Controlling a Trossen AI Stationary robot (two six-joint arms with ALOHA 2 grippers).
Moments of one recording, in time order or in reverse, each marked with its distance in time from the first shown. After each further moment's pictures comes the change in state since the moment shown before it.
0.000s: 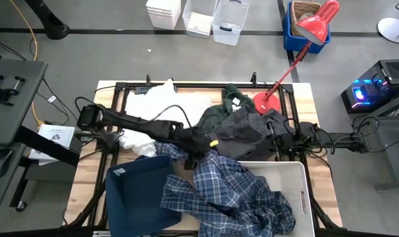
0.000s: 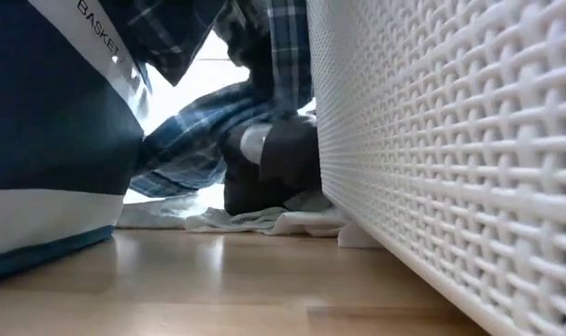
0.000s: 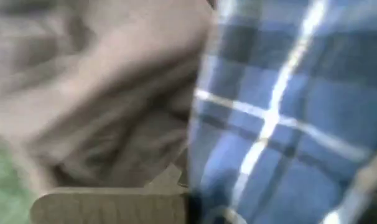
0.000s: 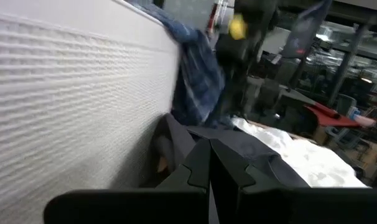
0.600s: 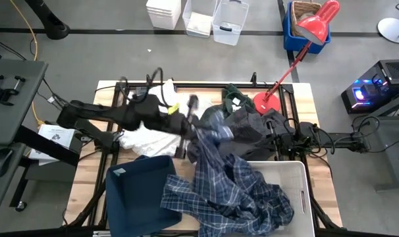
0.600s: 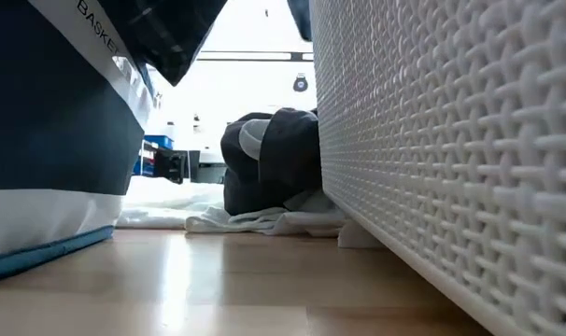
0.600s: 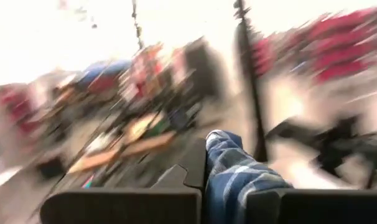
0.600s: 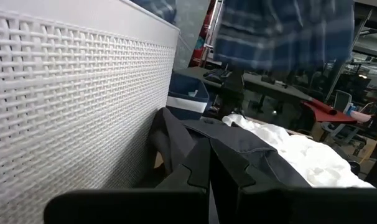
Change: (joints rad) left arm -0.082 -0.179 0.263 0.557 0.086 0.180; right arm 0.000 0.006 0.000 -0.004 0.011 0.000
